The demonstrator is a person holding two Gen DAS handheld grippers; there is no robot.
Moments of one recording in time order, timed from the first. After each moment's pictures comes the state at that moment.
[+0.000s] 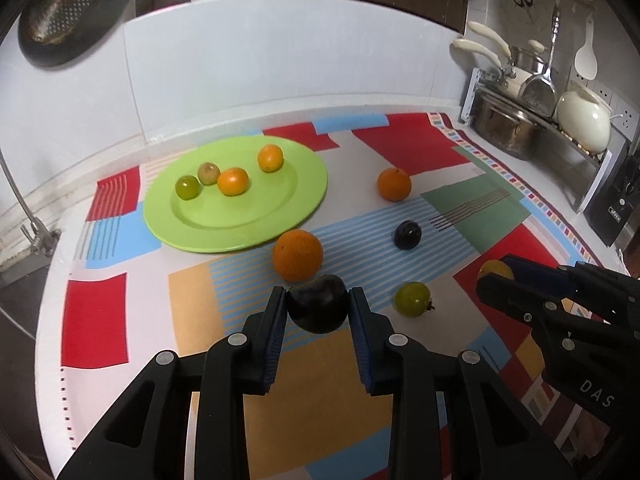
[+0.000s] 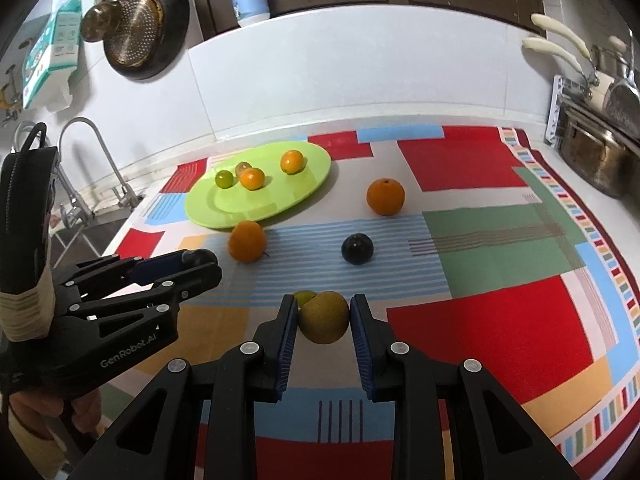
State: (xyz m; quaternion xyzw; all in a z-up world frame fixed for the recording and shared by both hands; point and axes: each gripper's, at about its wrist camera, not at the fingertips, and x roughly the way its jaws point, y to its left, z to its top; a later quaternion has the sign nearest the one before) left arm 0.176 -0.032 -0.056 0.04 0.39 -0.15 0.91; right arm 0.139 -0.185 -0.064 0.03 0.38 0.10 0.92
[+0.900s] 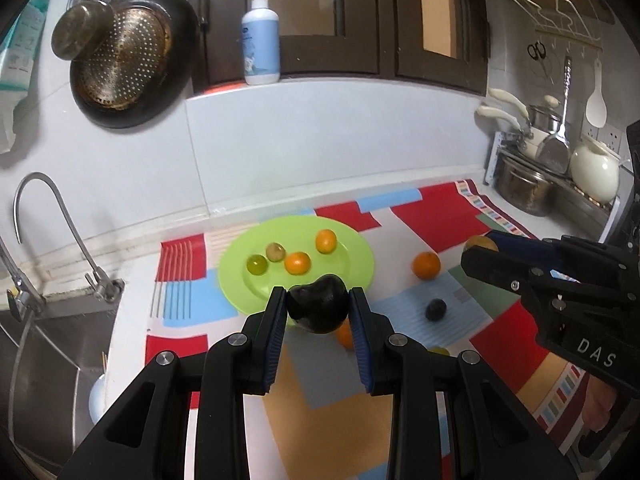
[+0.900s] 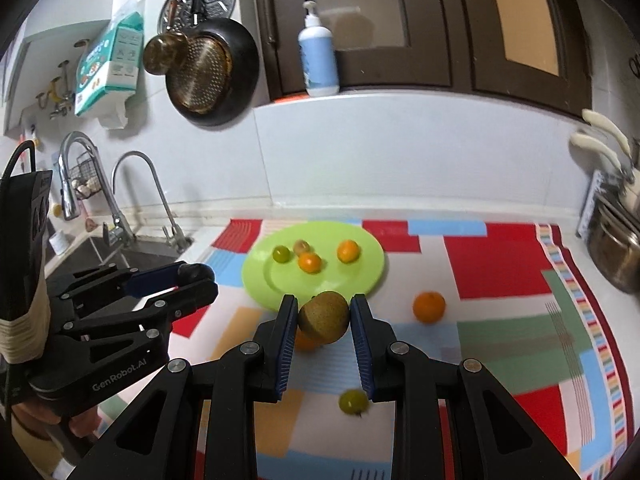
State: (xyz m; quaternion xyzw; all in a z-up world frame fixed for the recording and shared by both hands) left arm 0.169 0.006 0.018 0.04 0.30 -0.09 0.95; right arm 0.162 -0.152 0.011 0.00 0.29 0.18 0.94
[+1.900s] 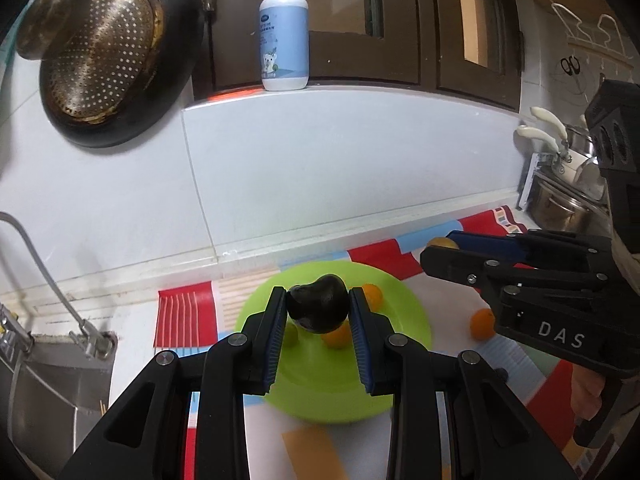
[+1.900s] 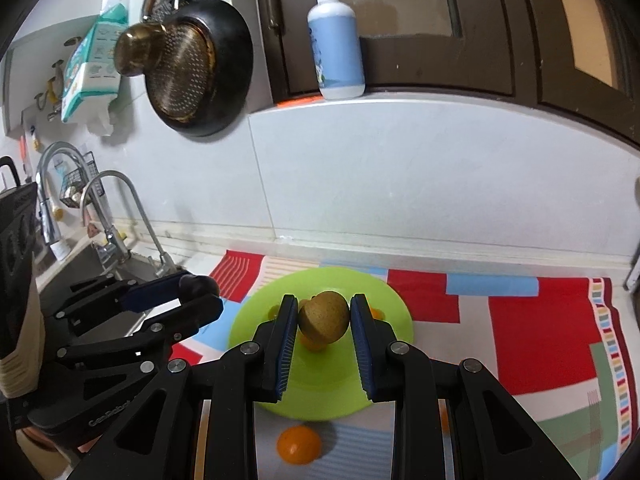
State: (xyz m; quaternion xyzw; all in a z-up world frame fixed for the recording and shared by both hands) left arm 0.280 0.030 0.014 0.04 0.29 -0.09 0.95; right arm 0.296 -0.115 0.006 -0.01 0.30 0.22 0.93
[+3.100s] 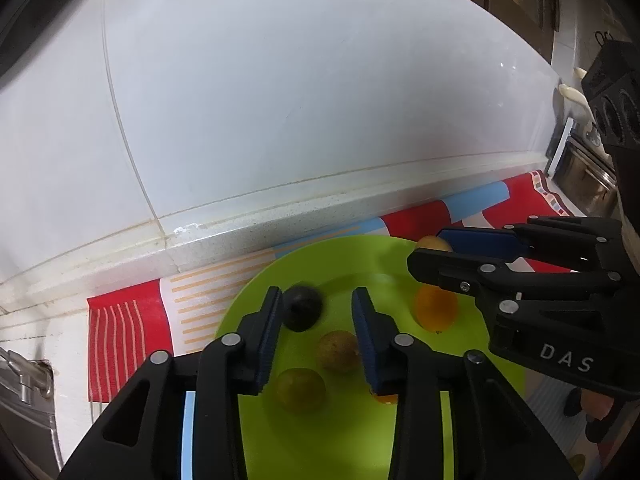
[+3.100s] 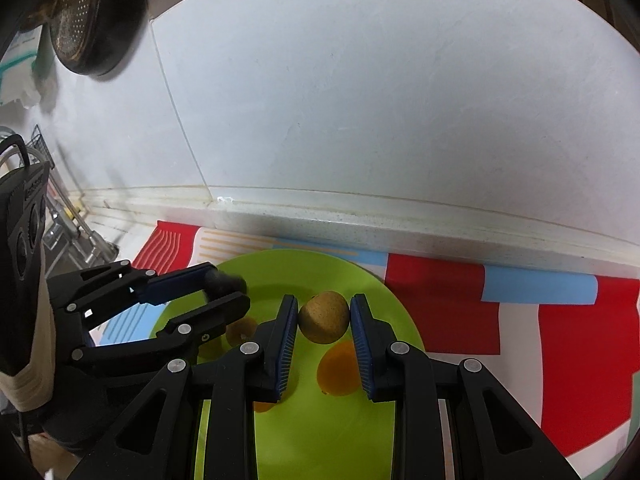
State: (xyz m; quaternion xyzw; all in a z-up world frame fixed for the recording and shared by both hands) left arm 0.401 0.039 -0.069 0.04 0.37 -0.13 0.92; right arm 0.415 -0.082 -0.072 -0.03 0.40 0.20 0.89
